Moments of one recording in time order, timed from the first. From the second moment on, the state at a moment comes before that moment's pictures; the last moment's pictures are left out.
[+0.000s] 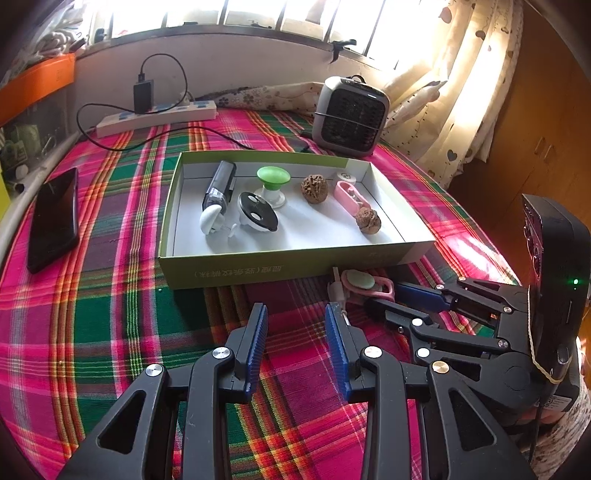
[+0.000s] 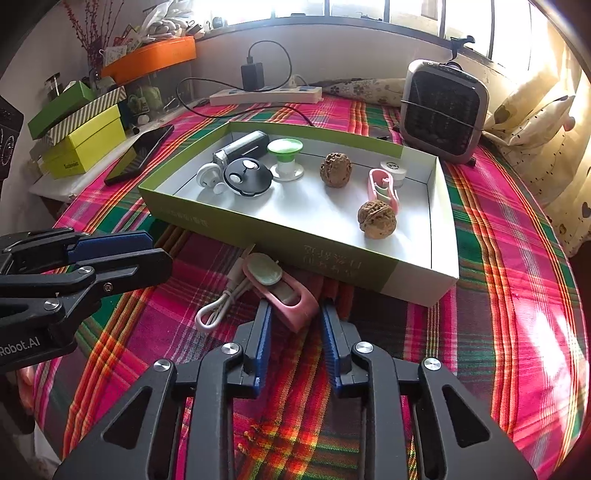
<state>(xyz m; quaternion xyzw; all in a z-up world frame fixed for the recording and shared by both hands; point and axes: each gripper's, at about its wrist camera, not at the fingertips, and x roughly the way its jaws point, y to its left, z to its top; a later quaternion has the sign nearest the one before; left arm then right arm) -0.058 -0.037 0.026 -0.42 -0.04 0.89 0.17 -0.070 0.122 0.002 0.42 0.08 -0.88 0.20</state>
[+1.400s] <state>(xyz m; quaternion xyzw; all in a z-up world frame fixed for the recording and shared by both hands) -0.074 0.011 0.008 -0.44 -0.01 0.88 0.17 -0.056 0.163 0.002 0.43 0.09 -0.87 0.22</state>
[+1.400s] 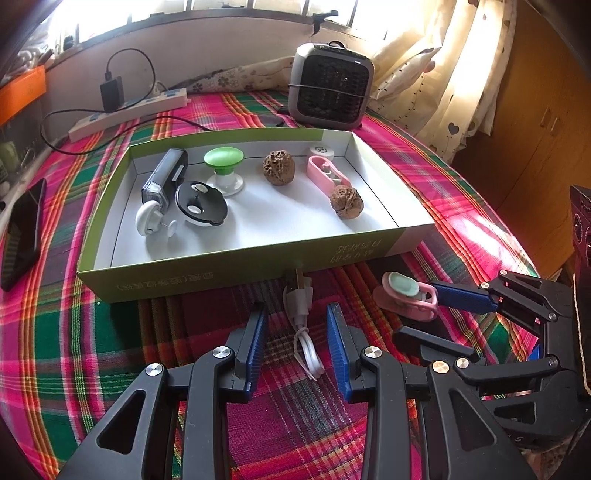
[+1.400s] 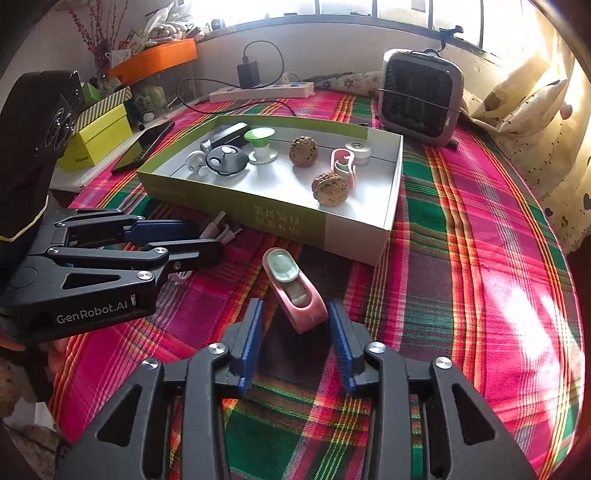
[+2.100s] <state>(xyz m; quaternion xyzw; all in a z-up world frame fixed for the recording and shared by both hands) -0.075 0.008 0.006 -0.43 0.01 0.89 0.16 -0.066 0.153 0.002 0.42 0.10 -0.88 0.21</state>
